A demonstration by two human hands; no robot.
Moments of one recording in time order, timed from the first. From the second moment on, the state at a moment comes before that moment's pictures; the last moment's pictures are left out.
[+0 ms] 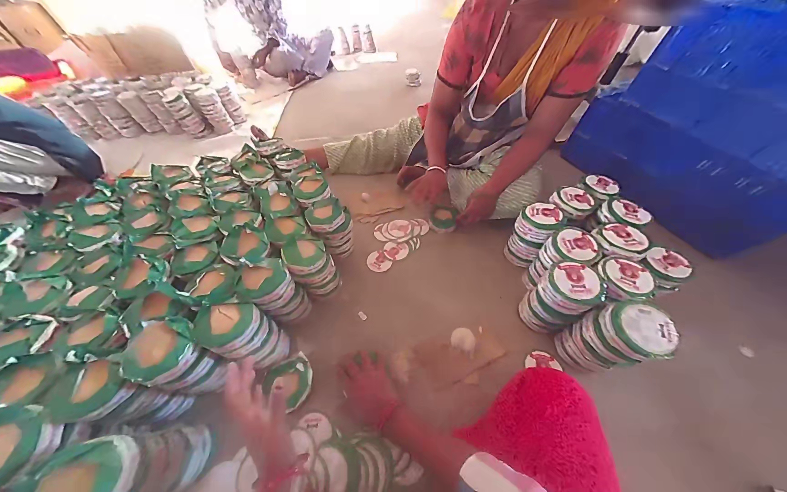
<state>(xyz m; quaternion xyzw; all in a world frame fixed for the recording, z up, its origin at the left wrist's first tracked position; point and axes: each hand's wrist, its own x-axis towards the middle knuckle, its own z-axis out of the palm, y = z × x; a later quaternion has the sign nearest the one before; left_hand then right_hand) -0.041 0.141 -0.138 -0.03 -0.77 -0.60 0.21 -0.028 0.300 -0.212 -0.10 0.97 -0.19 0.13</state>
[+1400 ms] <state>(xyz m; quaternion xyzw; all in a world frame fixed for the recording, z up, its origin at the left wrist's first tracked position) -0.073 0.128 -0.195 0.05 -0.96 -0.26 -0.01 0.042 0.475 -0.138 0.19 0.93 -0.08 0.30</state>
